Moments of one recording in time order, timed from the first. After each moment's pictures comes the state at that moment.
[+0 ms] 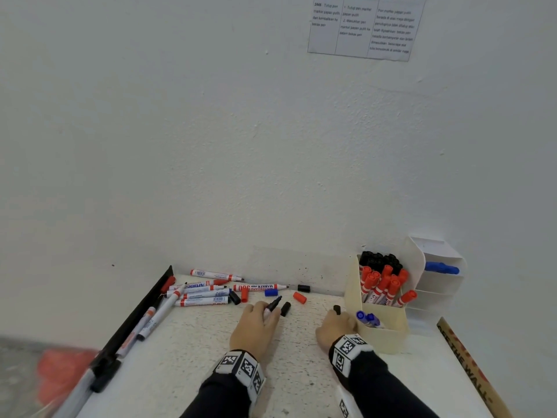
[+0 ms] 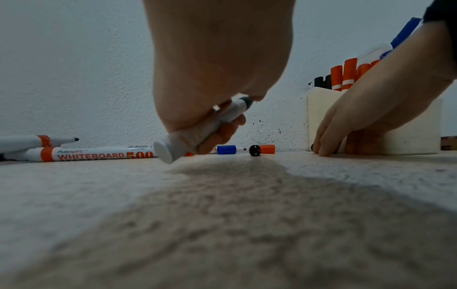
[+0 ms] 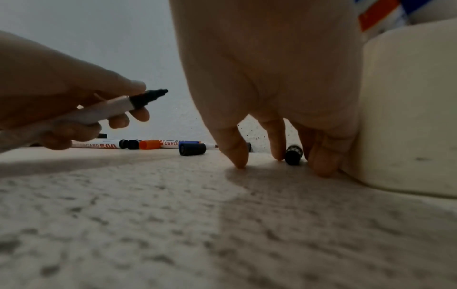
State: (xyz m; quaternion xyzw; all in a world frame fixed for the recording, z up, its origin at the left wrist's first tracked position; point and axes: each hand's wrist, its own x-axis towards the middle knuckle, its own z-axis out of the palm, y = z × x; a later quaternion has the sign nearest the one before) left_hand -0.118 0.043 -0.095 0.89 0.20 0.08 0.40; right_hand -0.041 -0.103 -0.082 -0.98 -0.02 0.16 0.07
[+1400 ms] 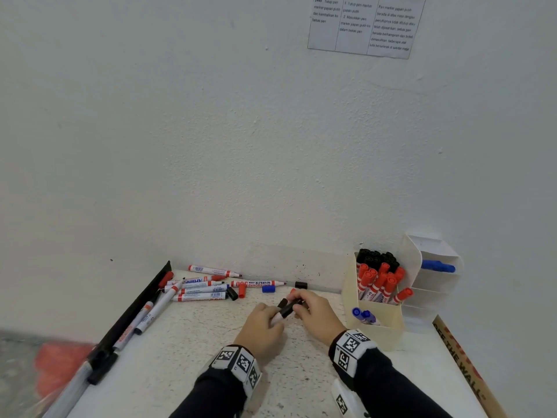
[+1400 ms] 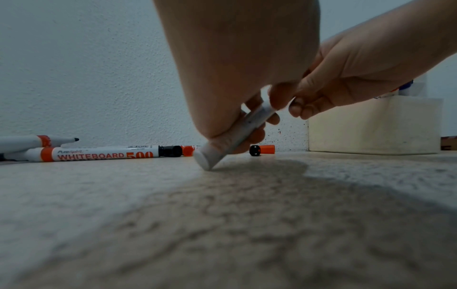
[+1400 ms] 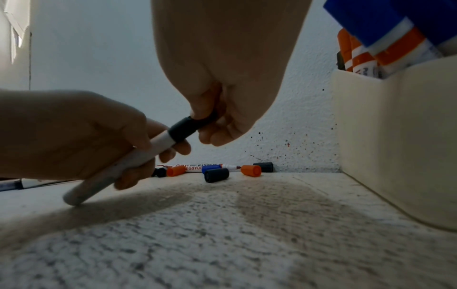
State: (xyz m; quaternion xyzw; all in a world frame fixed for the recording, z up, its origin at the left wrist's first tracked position) left_hand -0.122 0.033 -0.092 0.90 0.08 0.07 0.43; right_hand -0.051 -0.097 -0.070 -0.86 -0.28 0.08 0.42
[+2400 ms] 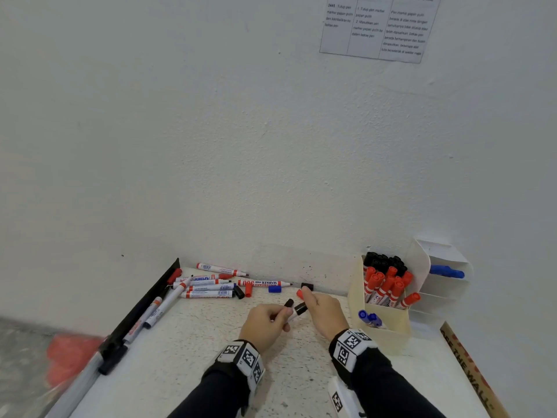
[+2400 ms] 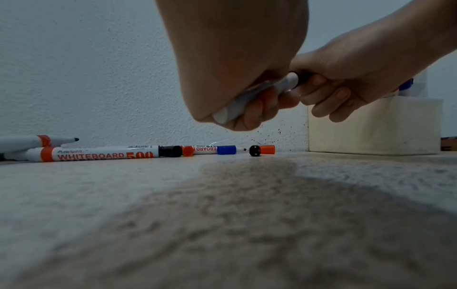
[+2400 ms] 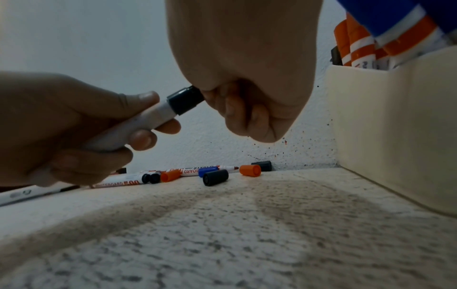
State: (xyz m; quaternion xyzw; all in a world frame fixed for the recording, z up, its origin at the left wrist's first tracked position) left_hand -0.127 0.035 -0.086 0.85 0.08 0.13 0.51; right_hand -0.049 -0.093 -0.061 -0.89 -0.19 0.08 0.40
